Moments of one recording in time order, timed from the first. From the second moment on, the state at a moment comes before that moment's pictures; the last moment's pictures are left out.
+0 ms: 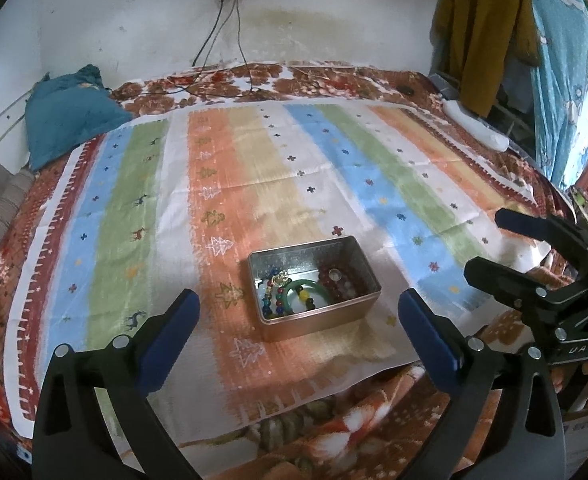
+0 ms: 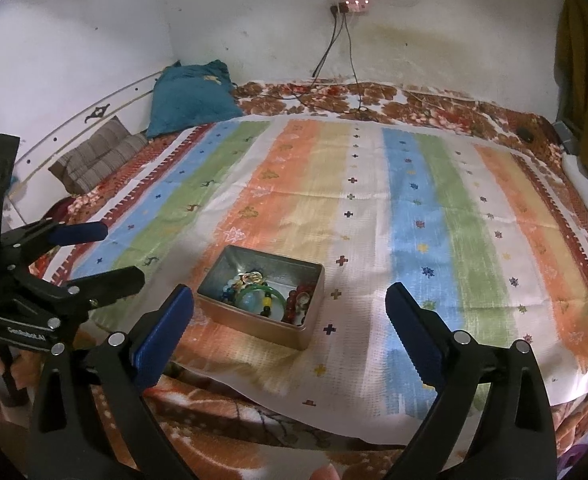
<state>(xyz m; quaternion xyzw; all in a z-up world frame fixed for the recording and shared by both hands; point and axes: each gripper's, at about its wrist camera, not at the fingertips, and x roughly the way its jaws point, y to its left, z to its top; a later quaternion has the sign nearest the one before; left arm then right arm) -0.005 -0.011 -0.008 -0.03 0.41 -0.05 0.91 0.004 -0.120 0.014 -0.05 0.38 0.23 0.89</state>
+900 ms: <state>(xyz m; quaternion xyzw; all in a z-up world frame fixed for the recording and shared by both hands) -0.009 -0.013 -0.002 -0.02 0.39 -0.04 0.92 0.002 -0.121 0.015 -0.05 0.39 0.23 0.89</state>
